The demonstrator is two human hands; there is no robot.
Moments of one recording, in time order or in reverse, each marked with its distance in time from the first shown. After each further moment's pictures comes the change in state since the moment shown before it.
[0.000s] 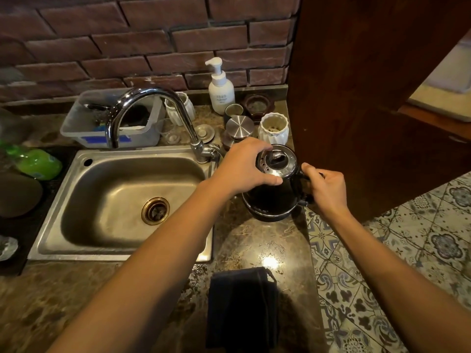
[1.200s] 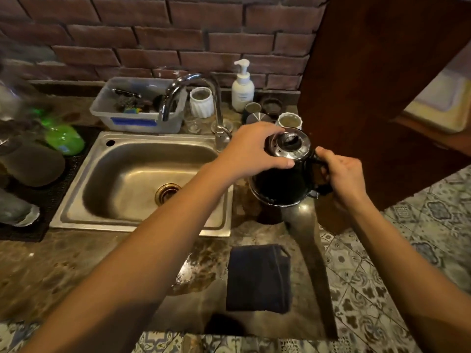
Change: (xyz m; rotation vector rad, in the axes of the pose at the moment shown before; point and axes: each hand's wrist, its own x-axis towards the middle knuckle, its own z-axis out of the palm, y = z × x) left_hand -0.094 0.012 -0.069 -0.099 0.128 0.141; right_hand -0.085 -0.079 0.017 0.131 -0.029 -0.058
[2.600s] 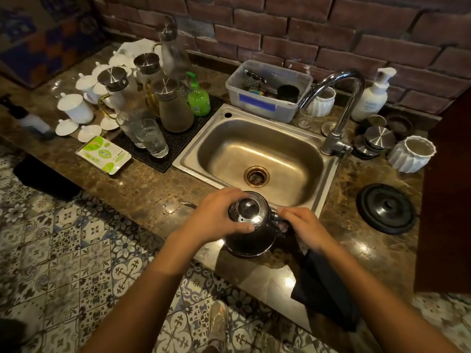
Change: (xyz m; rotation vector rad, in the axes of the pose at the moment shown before) left_hand -0.289 -0.097 -0.061 0.057 0.091 -0.622; right_hand -0.124 0.068 0.200 -0.376 -0.933 0.066
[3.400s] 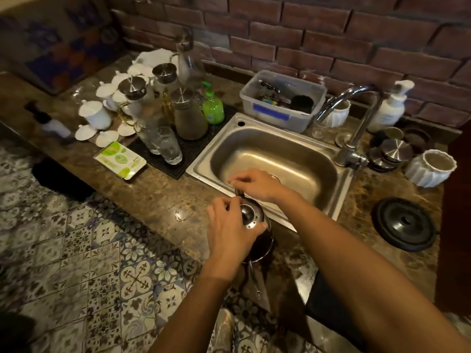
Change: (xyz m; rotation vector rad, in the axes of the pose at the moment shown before) left_hand -0.005 0.006 0.038 0.063 0.418 -0.393; right_hand 0.113 -0.116 0.064 -0.416 -0.209 -0.174
